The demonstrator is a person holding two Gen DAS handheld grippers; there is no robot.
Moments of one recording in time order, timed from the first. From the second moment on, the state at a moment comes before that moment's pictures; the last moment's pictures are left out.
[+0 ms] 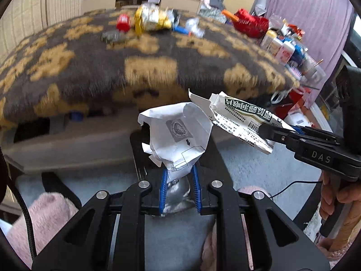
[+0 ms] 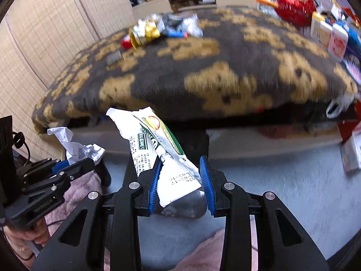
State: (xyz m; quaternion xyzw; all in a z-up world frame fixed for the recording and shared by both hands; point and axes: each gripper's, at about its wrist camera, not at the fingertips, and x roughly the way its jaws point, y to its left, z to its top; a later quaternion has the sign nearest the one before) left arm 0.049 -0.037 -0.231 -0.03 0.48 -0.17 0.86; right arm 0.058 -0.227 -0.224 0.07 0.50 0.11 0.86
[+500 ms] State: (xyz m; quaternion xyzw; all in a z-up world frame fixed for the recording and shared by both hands) left arm 0.062 -0.048 -0.299 -0.04 0.55 -0.16 0.82; right arm 0.074 -0.205 -0.282 0.07 0.57 0.08 0.82
